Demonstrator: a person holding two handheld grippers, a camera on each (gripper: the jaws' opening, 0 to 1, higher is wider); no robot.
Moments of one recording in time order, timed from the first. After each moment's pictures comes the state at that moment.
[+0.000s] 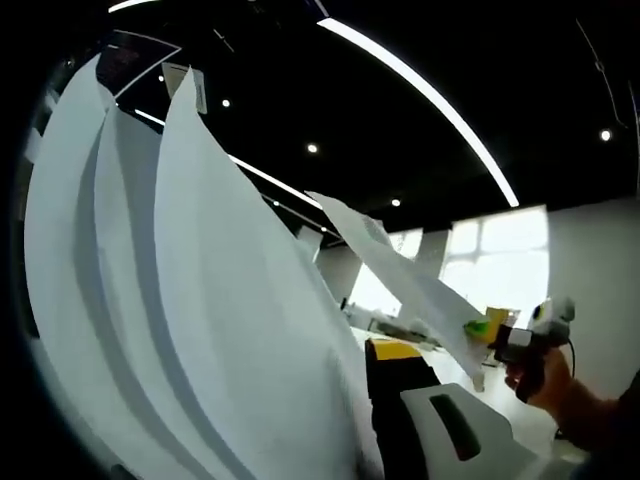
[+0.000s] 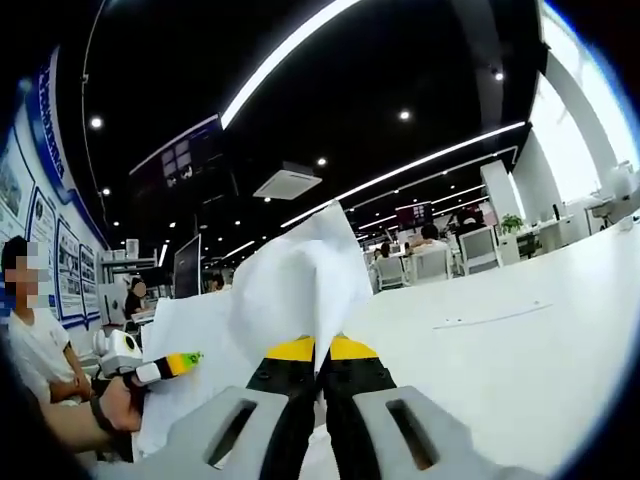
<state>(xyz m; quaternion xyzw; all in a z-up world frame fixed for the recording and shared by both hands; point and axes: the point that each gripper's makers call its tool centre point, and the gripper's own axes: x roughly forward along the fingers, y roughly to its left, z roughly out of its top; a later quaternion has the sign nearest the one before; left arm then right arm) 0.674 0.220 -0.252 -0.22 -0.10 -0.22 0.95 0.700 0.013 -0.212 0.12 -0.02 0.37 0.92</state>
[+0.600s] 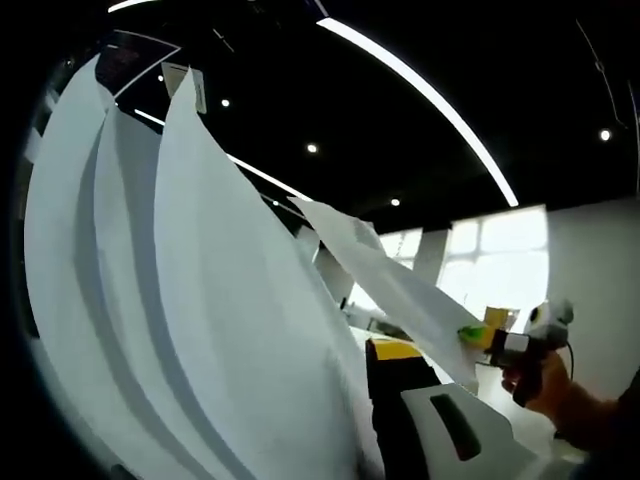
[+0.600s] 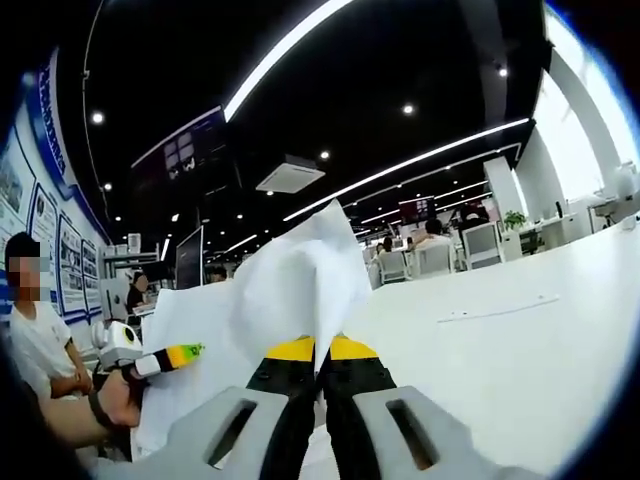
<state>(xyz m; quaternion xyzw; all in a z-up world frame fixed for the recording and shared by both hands) 0.674 0.218 -0.252 -0.22 -0.10 -0.22 0.95 0.699 0.024 -0.223 0.11 -0.01 0.38 0.92</state>
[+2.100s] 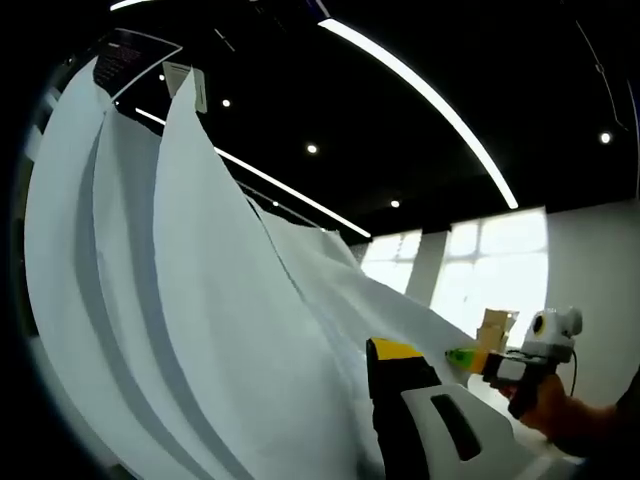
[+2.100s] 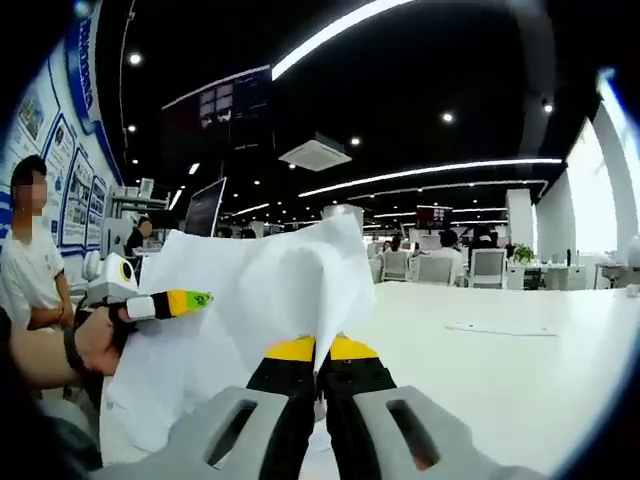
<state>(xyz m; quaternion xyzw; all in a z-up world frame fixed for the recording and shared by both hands) 0.665 0.208 -0.248 -0.22 -0.10 -0.22 0.94 0.682 0.064 -0.248 -0.04 -0.03 0.39 0.92</state>
